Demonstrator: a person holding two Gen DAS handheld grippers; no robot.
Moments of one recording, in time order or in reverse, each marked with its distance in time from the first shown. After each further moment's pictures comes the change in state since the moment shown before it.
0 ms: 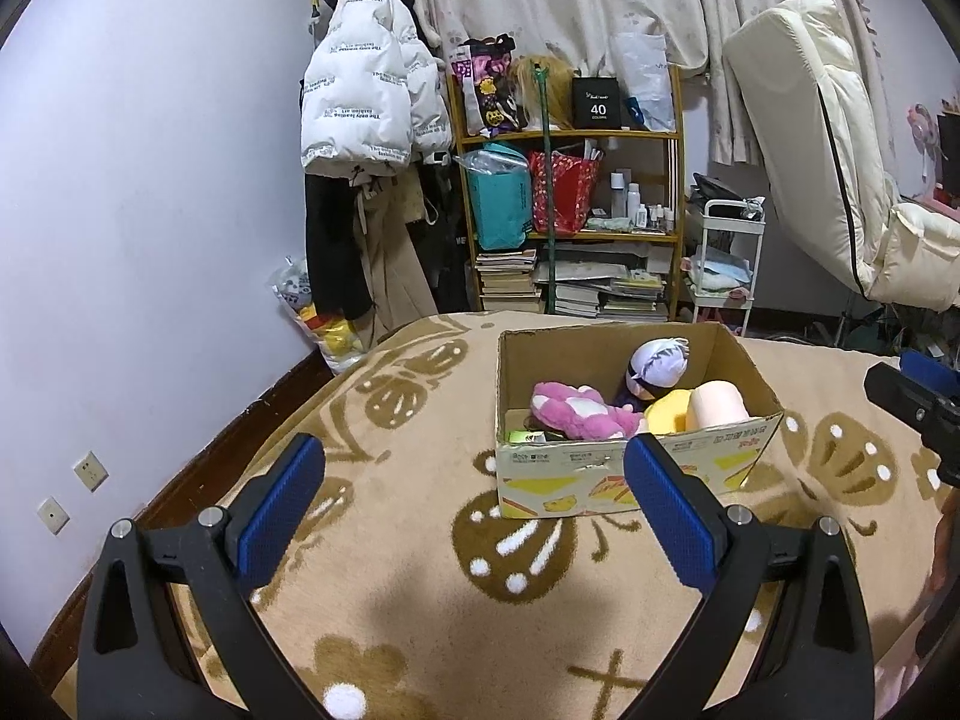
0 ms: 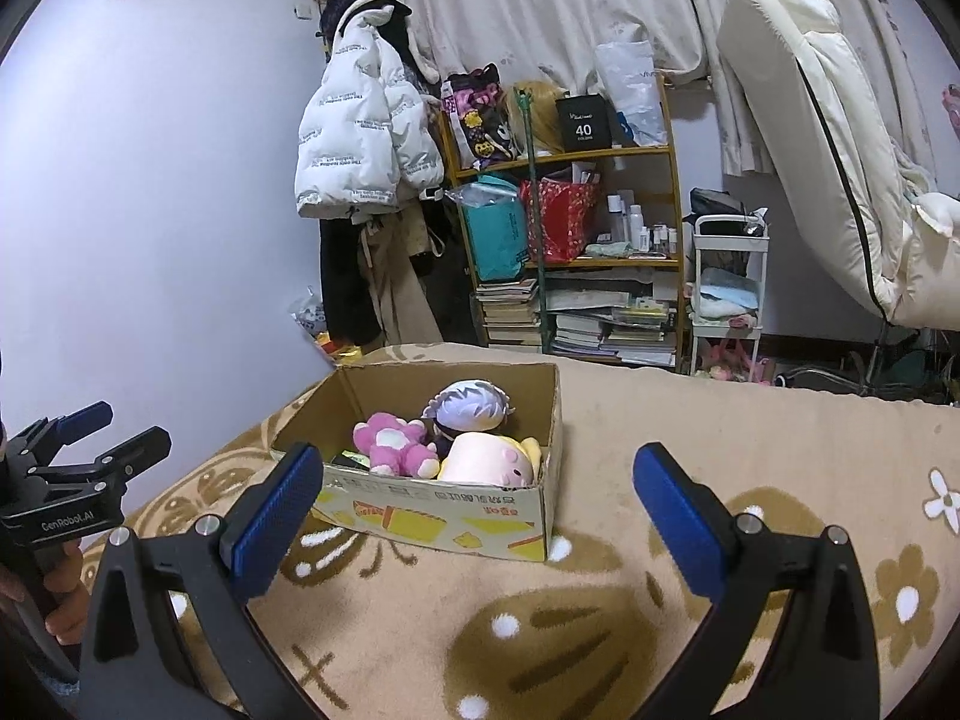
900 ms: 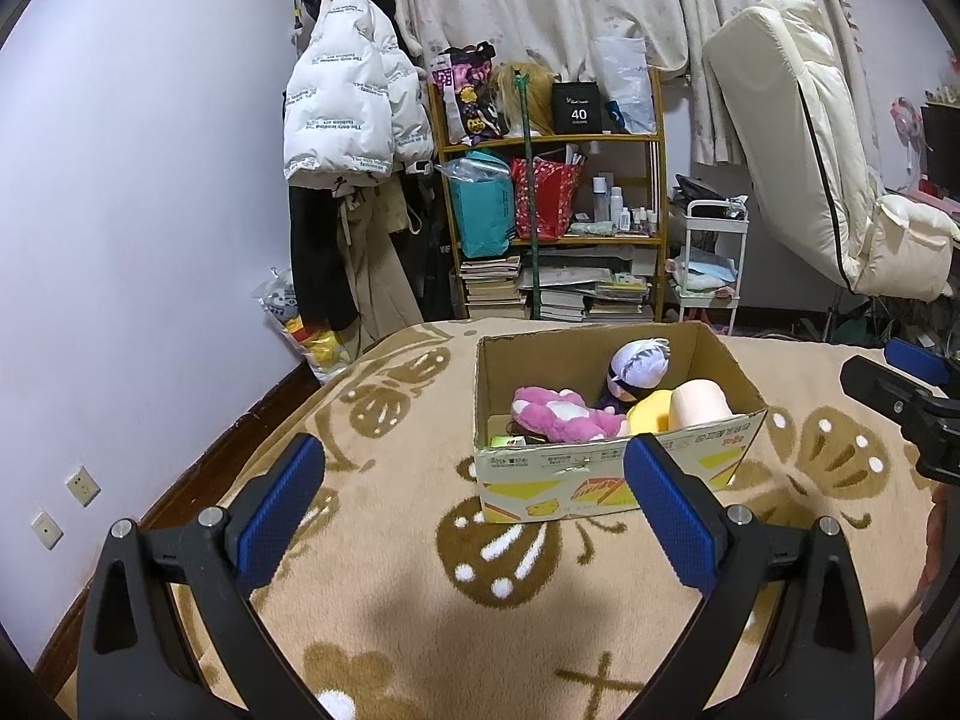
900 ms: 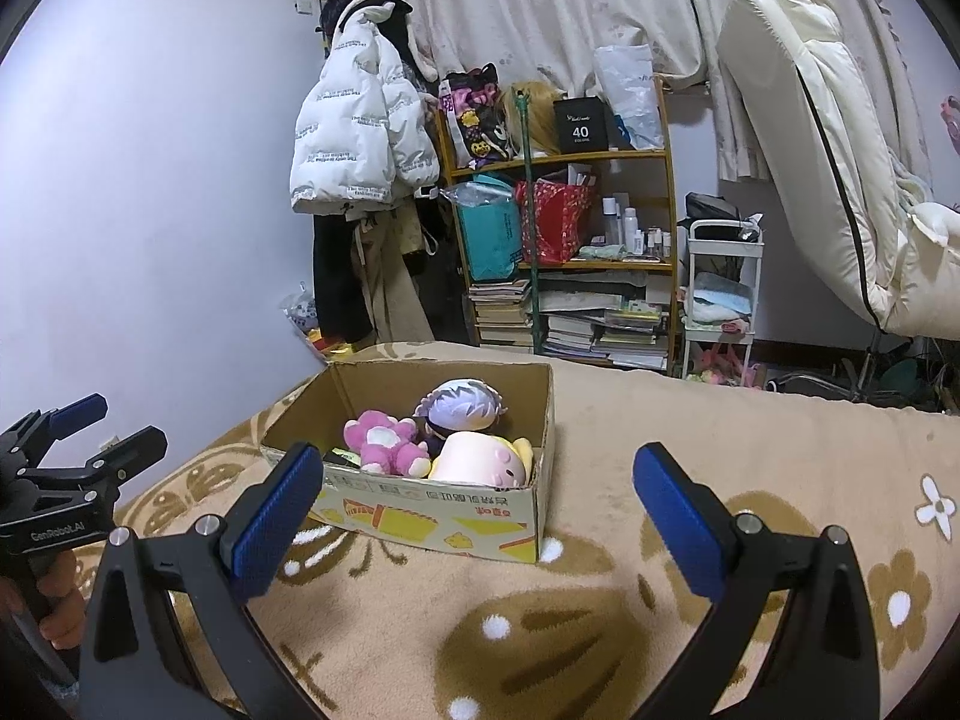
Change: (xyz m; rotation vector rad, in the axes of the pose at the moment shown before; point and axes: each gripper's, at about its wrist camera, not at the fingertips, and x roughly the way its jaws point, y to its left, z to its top) left arm 0.000 -0.016 -0.003 0.025 -0.023 -0.023; right arm 0.000 -0.008 0.002 -0.012 -0.001 -0.012
